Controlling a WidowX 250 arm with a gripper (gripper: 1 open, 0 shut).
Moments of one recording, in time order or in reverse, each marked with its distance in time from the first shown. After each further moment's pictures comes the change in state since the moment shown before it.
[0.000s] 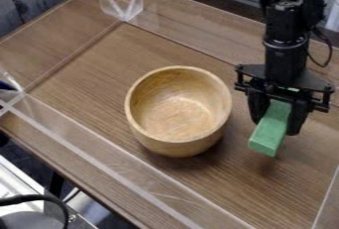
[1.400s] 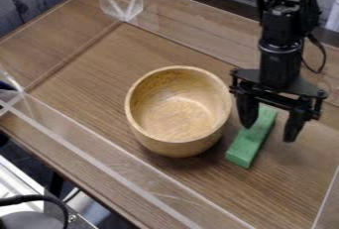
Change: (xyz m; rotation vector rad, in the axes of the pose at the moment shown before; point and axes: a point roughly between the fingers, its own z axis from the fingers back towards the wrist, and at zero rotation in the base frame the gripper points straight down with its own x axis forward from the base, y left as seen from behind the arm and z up) arm -0.003 0.013 -0.004 0.025 0.045 0.018
